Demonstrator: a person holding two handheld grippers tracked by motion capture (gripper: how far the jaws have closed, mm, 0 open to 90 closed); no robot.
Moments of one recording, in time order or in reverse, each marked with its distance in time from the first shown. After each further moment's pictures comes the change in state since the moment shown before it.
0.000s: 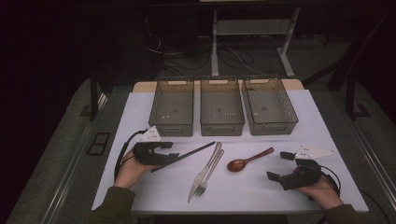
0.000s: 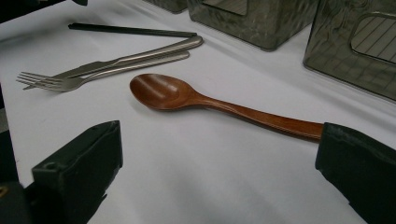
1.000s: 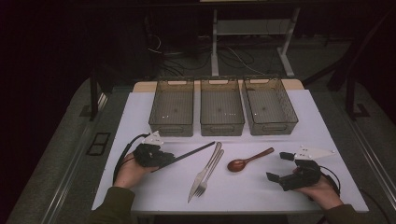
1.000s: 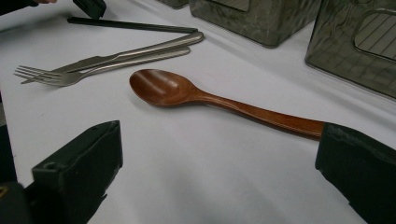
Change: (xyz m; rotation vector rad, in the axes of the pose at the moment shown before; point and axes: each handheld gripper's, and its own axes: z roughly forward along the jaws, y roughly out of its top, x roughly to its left) left arm 0.008 -0.014 0.012 0.154 -0.047 -0.006; right arm 0.001 -0.001 0.001 0.011 -0.001 -0.011
